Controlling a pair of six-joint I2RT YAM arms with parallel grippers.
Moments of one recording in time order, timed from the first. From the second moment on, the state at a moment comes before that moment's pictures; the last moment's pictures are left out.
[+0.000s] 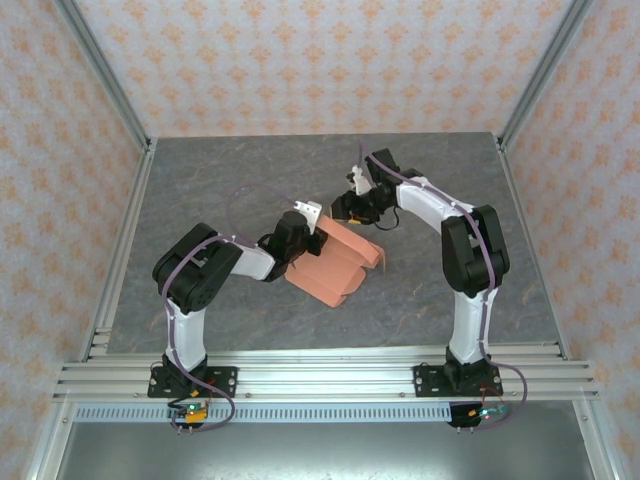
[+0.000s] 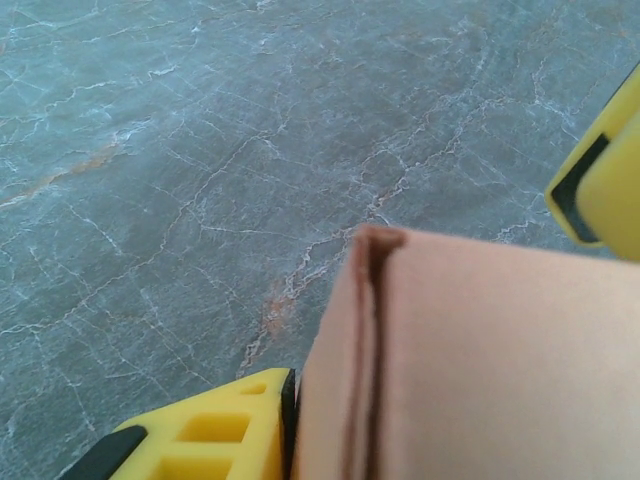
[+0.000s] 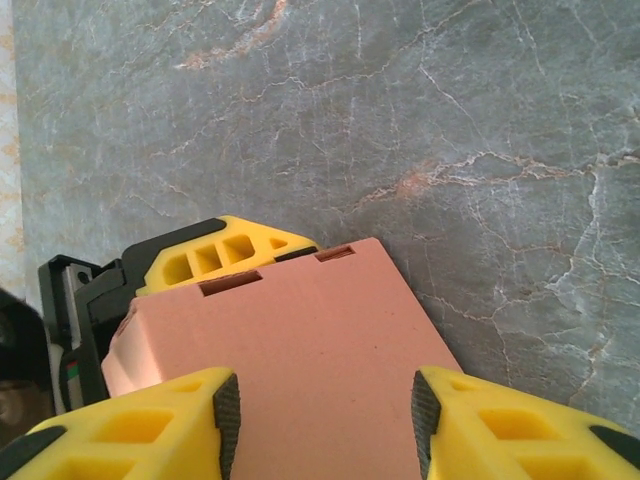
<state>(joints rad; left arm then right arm) -0.56 1.95 0.85 0.60 -0.03 -0.20 0.38 2.00 1.50 -0.62 -0.63 0.32</state>
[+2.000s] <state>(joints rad) -0.38 1.84 0.91 0.35 0.27 -0.47 0.38 1.46 0.83 0.13 -0.69 0.12</state>
